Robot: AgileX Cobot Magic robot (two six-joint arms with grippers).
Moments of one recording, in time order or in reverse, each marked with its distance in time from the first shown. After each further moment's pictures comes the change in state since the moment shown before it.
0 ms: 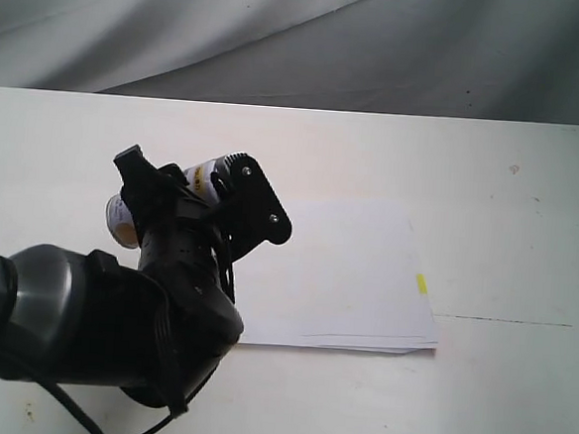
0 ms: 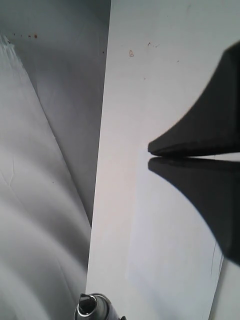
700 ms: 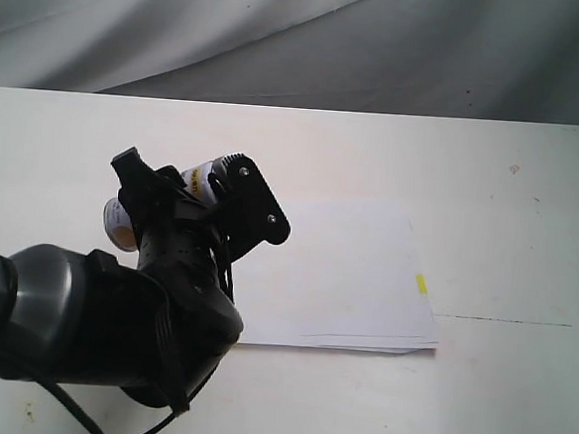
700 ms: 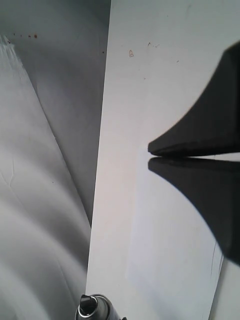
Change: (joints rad) left arm 0.000 0.000 0.000 -0.017 0.000 0.002; right arm 0.000 0.000 0.000 0.000 0.000 0.000
